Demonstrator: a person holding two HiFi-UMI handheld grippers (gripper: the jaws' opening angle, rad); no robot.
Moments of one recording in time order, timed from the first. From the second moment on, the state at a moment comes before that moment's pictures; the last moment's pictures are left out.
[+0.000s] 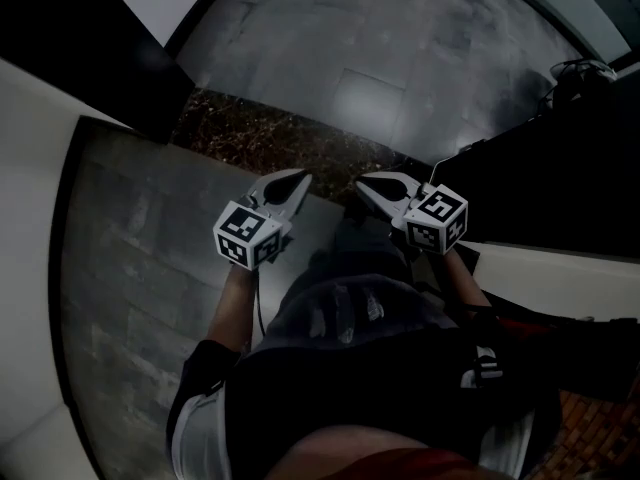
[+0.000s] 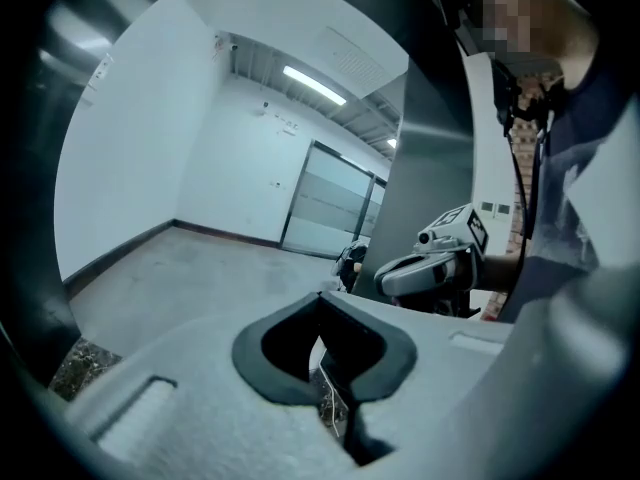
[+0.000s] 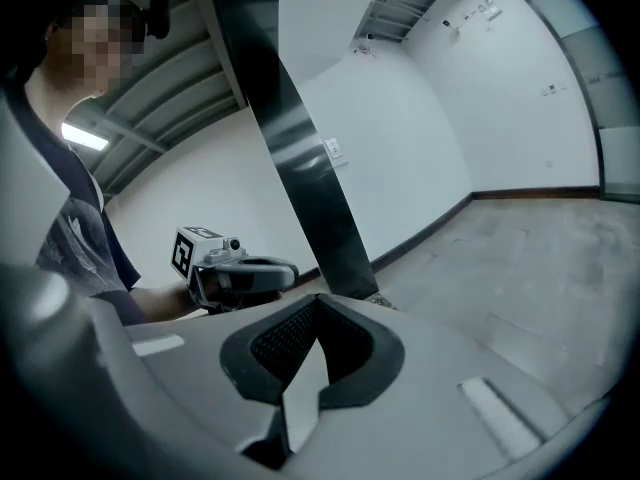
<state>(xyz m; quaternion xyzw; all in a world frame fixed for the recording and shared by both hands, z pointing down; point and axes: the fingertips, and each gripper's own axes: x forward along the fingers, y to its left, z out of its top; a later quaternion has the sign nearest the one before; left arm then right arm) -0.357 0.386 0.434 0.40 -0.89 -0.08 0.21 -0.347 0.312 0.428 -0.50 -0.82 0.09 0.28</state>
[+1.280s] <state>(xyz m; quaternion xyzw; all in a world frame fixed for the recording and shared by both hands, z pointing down) -0.653 0.234 0.420 0.59 -0.79 -0.01 0.17 -0.601 0.186 0.438 -0.31 -0.89 0.21 0.27</state>
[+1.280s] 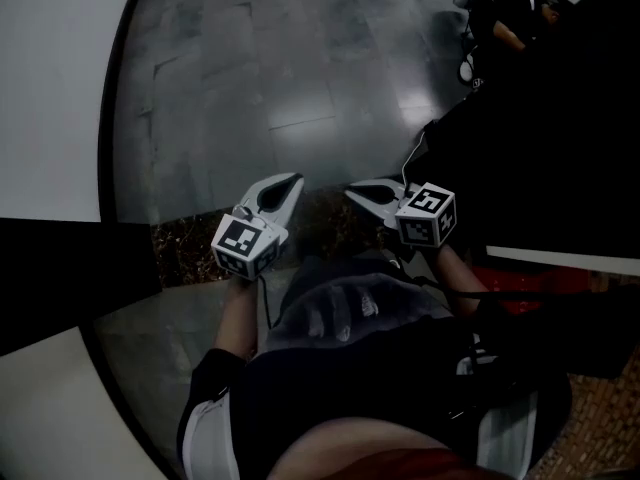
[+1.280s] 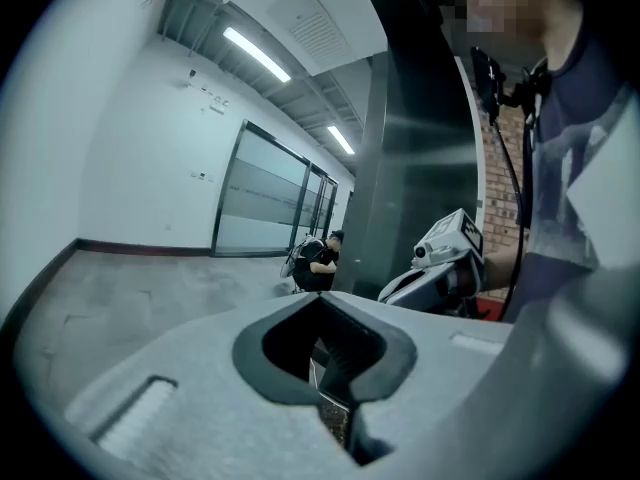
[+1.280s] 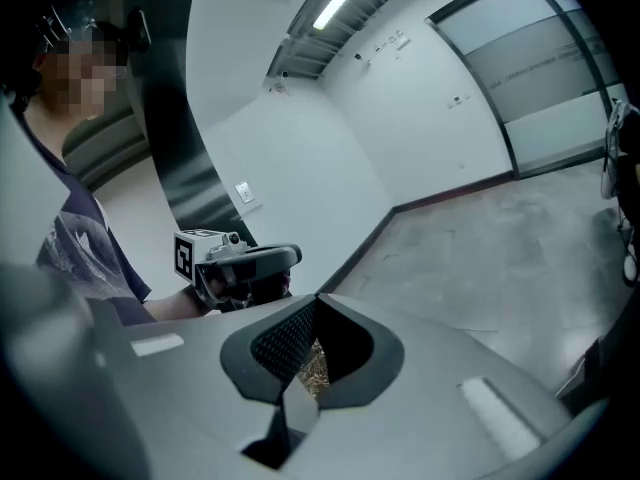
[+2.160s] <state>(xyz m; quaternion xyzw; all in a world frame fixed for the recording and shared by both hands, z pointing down) -0.715 0.257 0.435 0.64 -0.74 -0.03 0.19 -0.640 0.207 0.458 -0.21 -0.90 0.27 0.29</state>
